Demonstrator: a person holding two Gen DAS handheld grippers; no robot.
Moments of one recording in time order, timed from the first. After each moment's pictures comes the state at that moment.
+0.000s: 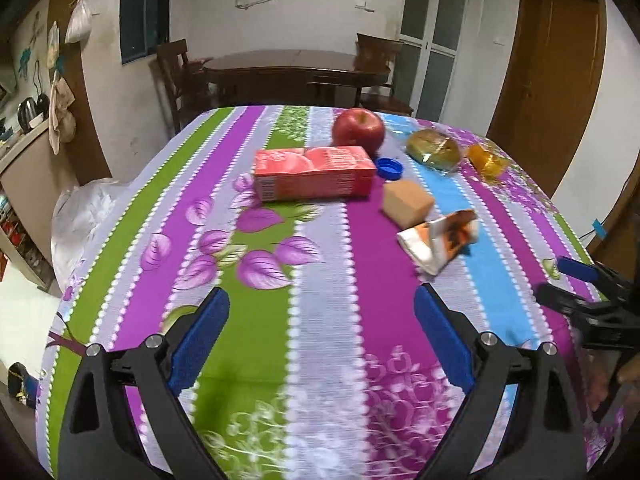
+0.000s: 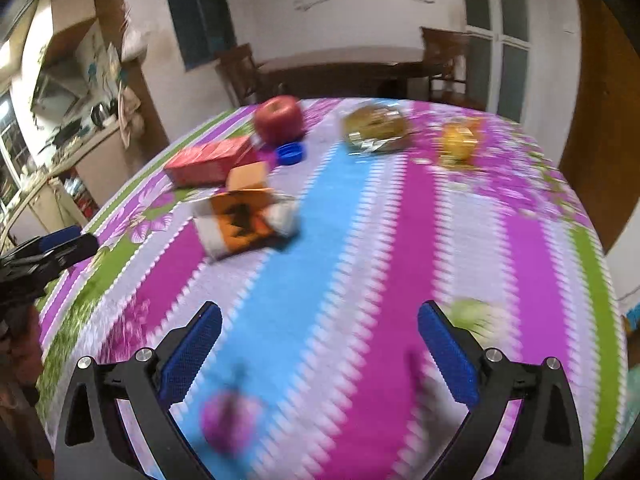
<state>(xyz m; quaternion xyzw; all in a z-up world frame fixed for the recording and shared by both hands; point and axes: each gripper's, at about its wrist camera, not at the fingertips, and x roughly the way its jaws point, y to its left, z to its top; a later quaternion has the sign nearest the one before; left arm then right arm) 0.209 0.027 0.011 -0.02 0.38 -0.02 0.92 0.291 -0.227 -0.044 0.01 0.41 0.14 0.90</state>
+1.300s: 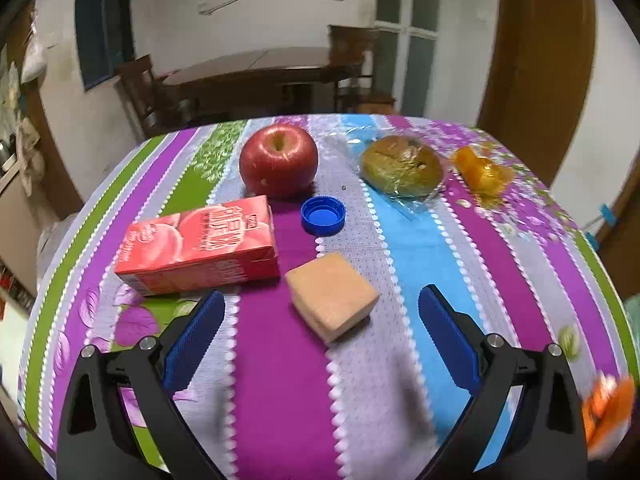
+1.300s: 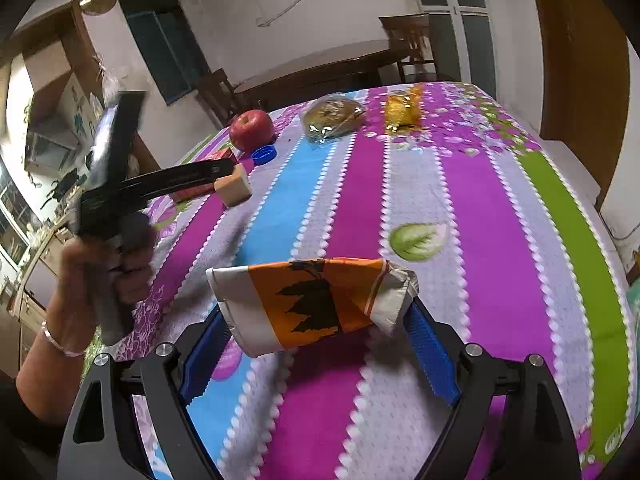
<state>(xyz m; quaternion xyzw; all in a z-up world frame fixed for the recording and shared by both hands) 0.337 -0.073 -0.008 0.02 0.39 -0.03 0.92 0.217 -0.306 -0.043 0.12 0.41 0.12 0.90</state>
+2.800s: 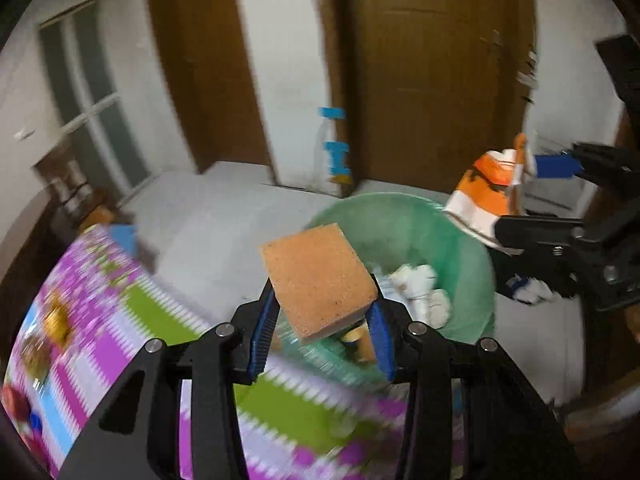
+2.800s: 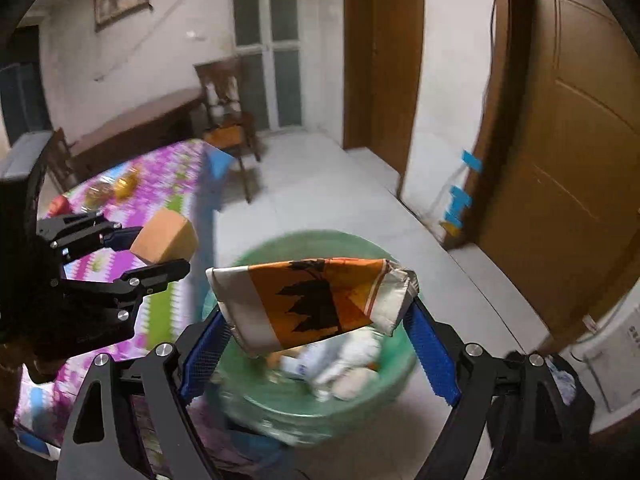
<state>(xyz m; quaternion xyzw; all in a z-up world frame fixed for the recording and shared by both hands) 0.133 -0.469 0.031 0.26 0.30 -0.49 0.78 0.002 -0.617 0.049 0.08 0.38 -0.21 0.89</state>
